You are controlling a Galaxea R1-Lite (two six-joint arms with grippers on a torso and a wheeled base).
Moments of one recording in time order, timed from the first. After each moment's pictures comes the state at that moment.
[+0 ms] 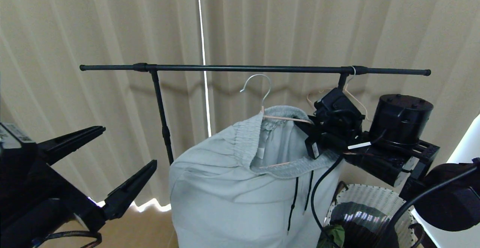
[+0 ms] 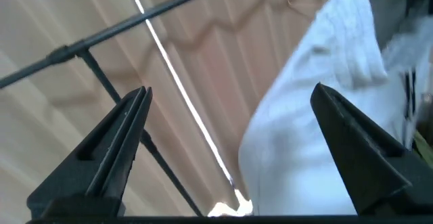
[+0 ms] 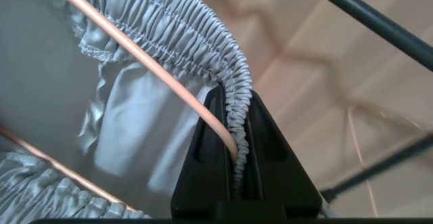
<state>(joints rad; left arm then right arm) -0.63 1.07 -0.31 -0.76 0.22 0.35 0.51 1.79 -0.73 -0.95 -0.01 -0.35</state>
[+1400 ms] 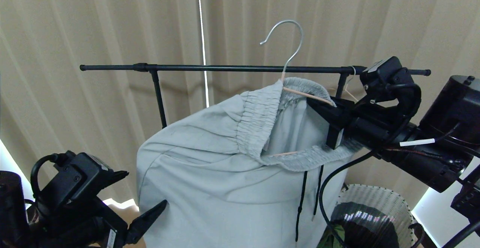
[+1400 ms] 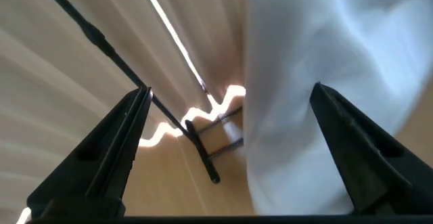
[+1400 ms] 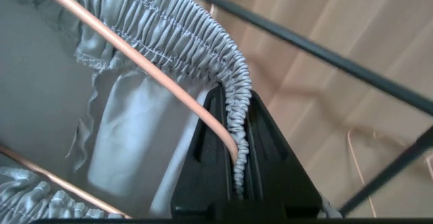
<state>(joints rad) -0.50 1.22 -0.27 -0.57 0.09 0.25 0.56 1.60 -0.68 -0.97 0.00 -0.23</state>
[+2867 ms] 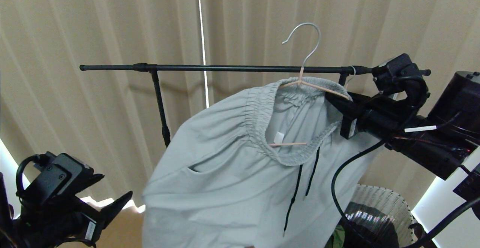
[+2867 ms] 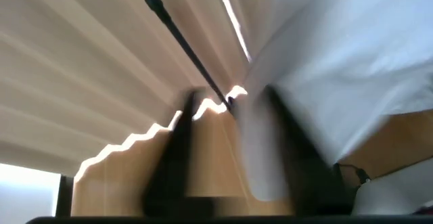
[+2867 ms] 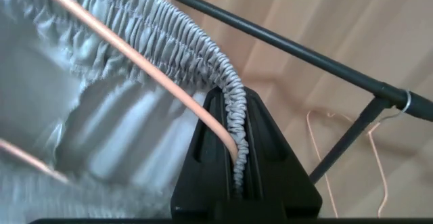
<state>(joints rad) -0.25 1.20 -0.22 -0.60 0.05 0.39 0.44 1.60 -0.69 -0.94 -0.01 -0.23</state>
